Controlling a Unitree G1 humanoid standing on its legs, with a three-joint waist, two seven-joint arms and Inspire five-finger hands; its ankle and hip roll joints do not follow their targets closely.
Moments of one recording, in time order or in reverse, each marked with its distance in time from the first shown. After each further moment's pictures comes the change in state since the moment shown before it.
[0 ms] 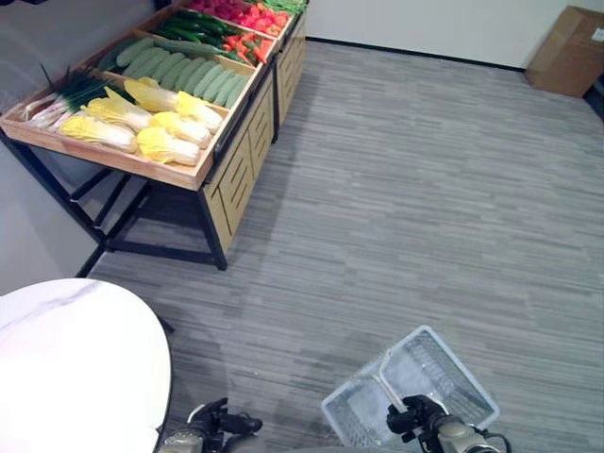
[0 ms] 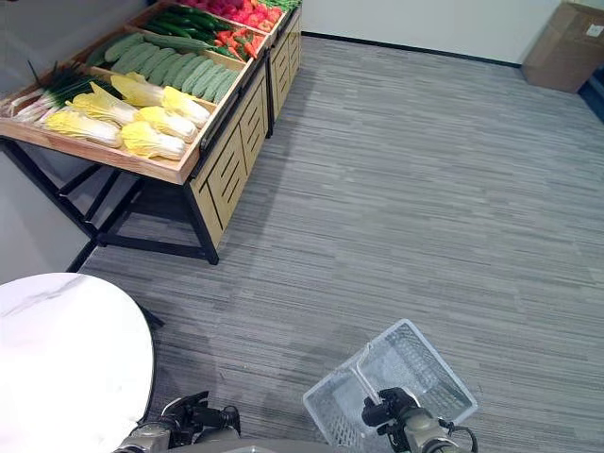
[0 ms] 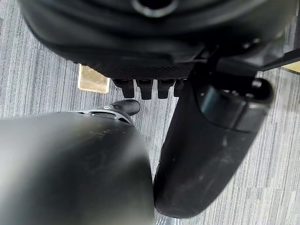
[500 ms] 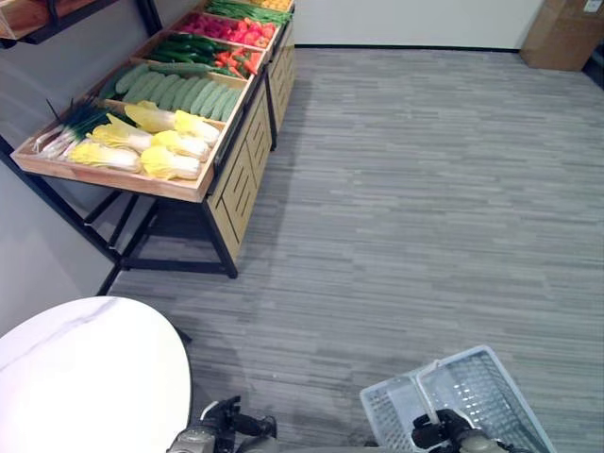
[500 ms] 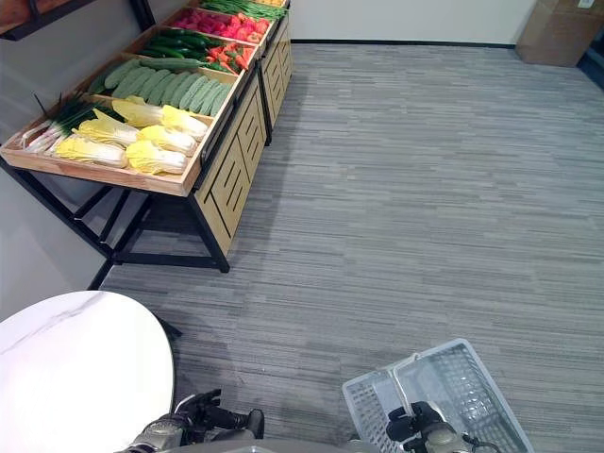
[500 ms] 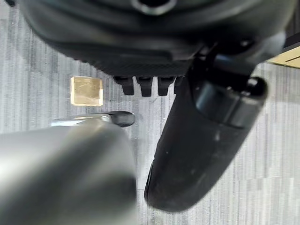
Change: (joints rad) left arm 0.007 -0.039 -0.027 0.012 0.022 0.000 0.001; right arm 0.054 -0.058 -0.082 0.054 -0.006 -0.012 -0.030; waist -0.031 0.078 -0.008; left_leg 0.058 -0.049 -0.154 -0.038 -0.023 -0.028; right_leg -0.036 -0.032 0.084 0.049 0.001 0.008
